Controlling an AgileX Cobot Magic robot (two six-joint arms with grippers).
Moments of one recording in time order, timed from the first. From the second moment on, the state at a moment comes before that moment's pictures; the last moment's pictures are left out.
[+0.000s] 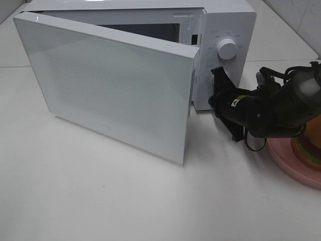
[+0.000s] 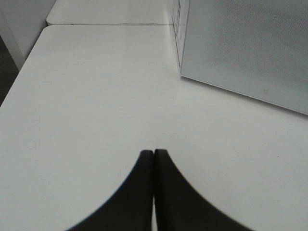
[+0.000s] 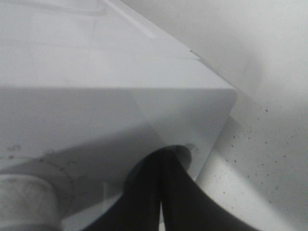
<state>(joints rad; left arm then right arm) -0.01 0.00 -0.50 -0.03 1.05 0.03 0.40 2.10 -0.84 0.27 -0.73 1.16</state>
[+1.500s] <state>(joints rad) -0.01 0.00 -0.50 -0.03 1.05 0.03 0.39 1.71 -0.85 0.05 0.10 0.30</state>
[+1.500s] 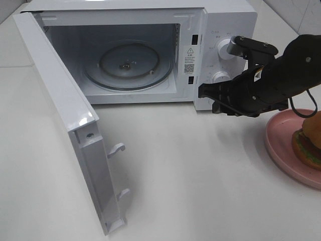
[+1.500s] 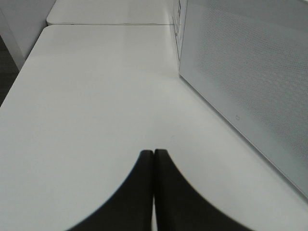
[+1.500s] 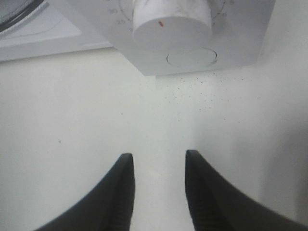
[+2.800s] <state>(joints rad) -0.01 0.00 -0.50 -0.03 1.05 0.03 0.39 1.73 -1.04 -0.27 0.86 0.19</state>
